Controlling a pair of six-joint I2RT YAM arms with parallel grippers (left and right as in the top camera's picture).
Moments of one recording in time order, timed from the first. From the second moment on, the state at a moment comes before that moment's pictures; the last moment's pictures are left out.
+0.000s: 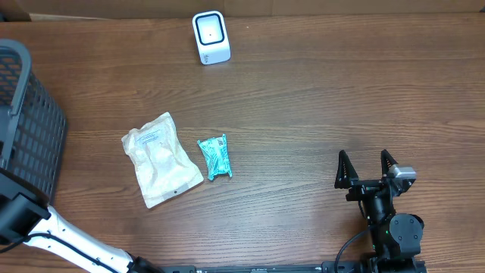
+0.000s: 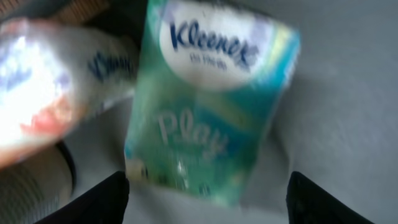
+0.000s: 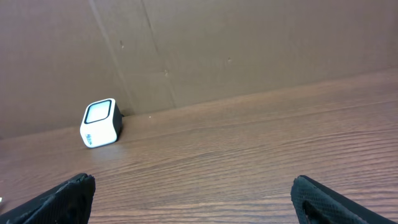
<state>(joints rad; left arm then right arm) 0.90 2.33 2.00 -1.09 -0.20 -0.18 0.07 0.01 0.02 -0.03 -0.02 0.23</state>
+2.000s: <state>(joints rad) 0.35 1.70 2.07 -1.42 0.08 -0.26 0.07 0.01 0.02 -0.03 -0.02 0.23</state>
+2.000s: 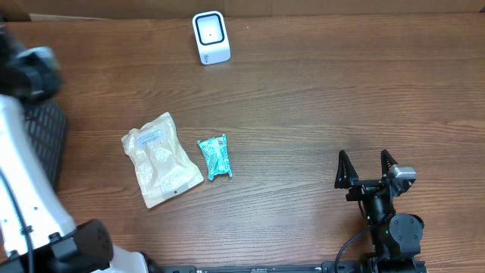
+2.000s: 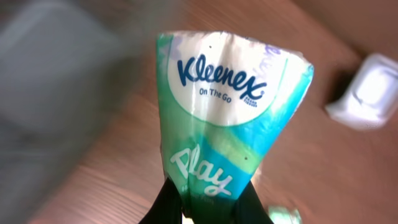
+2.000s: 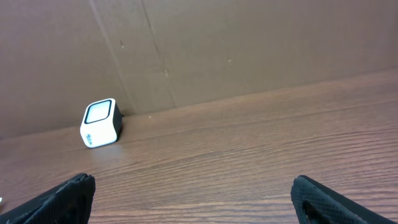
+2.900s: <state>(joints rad) -0.73 2.10 1.66 -0.97 0.10 -0.71 0.07 0.01 0.02 -0.03 -0.02 0.23</state>
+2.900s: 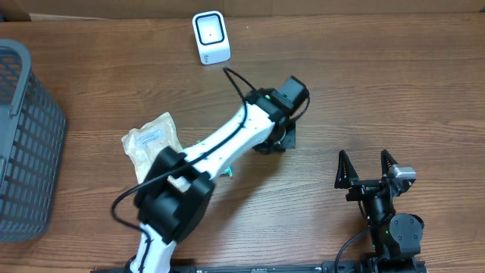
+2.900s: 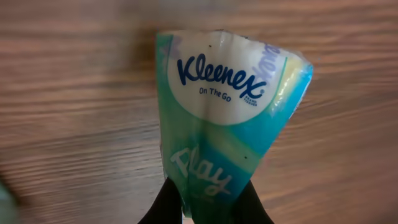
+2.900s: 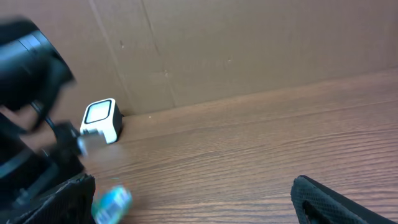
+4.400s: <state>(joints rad) 0.76 1.80 2.28 -1.46 -0.23 -0.41 0.07 0.01 0.02 -0.03 -0.01 0.23</state>
